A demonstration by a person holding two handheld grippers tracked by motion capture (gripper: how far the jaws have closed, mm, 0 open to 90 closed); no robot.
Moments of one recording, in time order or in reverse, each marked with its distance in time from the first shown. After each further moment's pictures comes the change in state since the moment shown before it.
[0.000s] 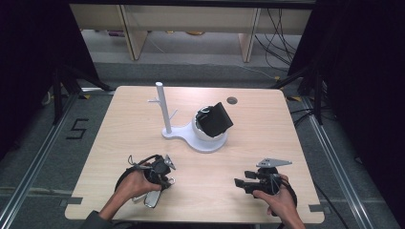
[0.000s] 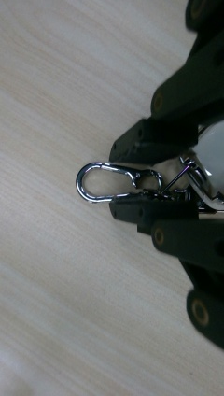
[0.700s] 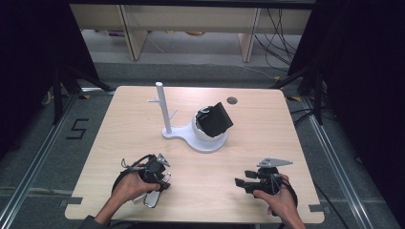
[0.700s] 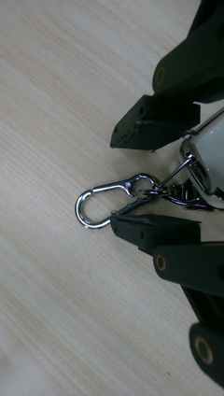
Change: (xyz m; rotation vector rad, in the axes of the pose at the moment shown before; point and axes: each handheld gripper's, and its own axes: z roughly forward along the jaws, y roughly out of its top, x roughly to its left) left arm 0.005 -0.013 0.000 -0.098 0.011 -0.109; right arm 0.001 0.001 -0.002 0.009 -0.008 0.004
